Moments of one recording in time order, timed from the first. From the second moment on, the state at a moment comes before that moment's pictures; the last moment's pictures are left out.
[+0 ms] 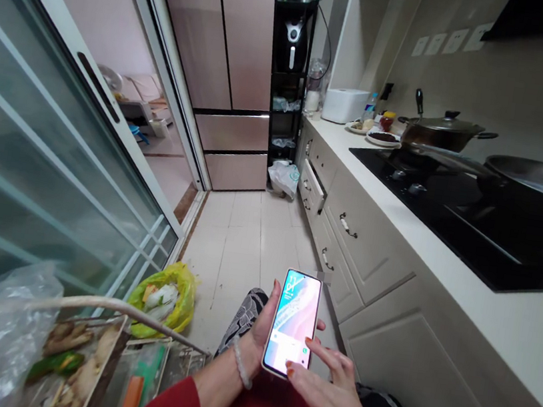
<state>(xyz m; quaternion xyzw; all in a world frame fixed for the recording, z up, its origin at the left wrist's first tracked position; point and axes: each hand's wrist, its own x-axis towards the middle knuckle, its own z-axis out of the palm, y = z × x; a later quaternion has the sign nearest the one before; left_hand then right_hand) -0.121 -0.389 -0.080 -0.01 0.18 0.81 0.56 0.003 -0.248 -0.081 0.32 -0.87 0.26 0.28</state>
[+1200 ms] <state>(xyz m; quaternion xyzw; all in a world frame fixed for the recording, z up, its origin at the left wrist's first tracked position) -0.127 -0.393 -0.079 0.01 0.18 0.81 0.55 0.013 -0.208 -0.074 0.04 -0.85 0.36 0.39</state>
